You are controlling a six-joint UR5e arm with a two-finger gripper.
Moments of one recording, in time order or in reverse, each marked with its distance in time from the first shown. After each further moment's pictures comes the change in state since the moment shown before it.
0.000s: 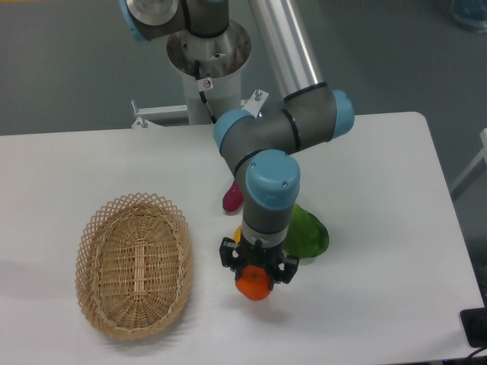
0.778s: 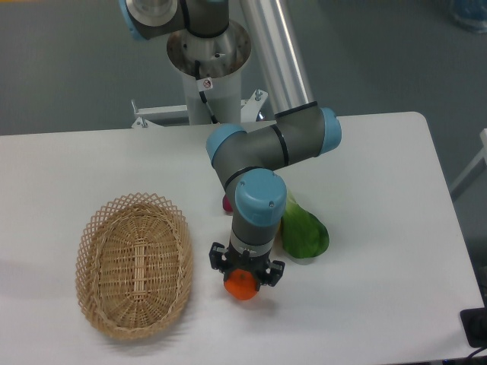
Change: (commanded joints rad) arm -0.014 -0.035 -0.011 0.028 -0.002 -0.014
